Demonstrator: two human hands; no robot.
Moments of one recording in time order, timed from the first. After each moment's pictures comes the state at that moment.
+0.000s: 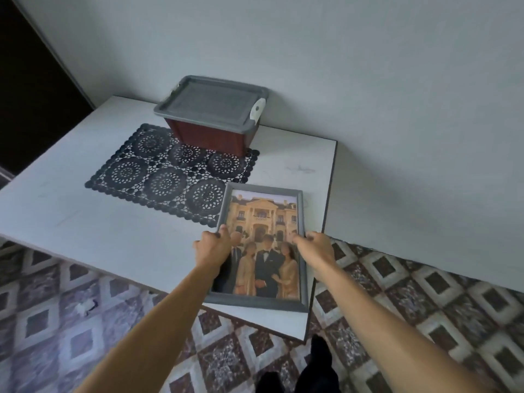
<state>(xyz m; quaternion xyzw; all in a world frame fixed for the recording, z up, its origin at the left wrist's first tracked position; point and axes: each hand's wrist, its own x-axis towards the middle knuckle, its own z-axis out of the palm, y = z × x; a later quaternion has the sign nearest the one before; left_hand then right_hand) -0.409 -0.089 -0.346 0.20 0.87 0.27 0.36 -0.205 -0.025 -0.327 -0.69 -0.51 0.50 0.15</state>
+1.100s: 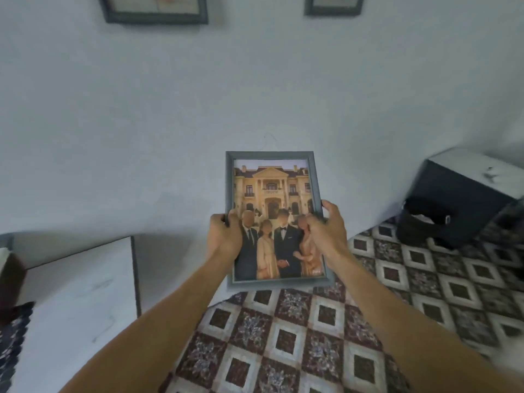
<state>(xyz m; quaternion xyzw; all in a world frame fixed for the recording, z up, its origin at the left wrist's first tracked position) 0.000 0.047 -0.202 0.57 0.59 0.39 0.42 0.181 -0.052 -0.177 -0.72 -0.31 0.29 0.55</state>
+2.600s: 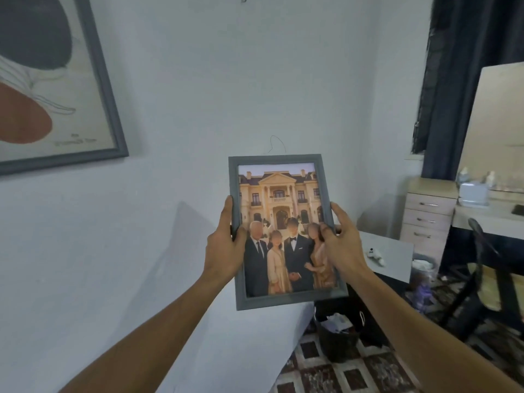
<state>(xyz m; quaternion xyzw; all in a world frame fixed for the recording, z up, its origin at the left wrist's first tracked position) 0.649 0.251 -0.029 0.83 0.22 0.39 0.34 0.796 0.085 -0.041 -0.69 -0.24 0.01 0.68</state>
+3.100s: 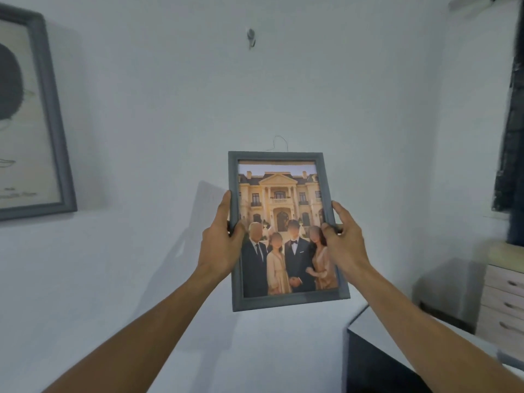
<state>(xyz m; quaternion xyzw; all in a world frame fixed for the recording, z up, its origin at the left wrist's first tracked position) 0.816 0.292 0.061 0.78 0.27 0.49 0.27 1.004 0.168 0.049 -0.64 -0.36 0.02 0.68</state>
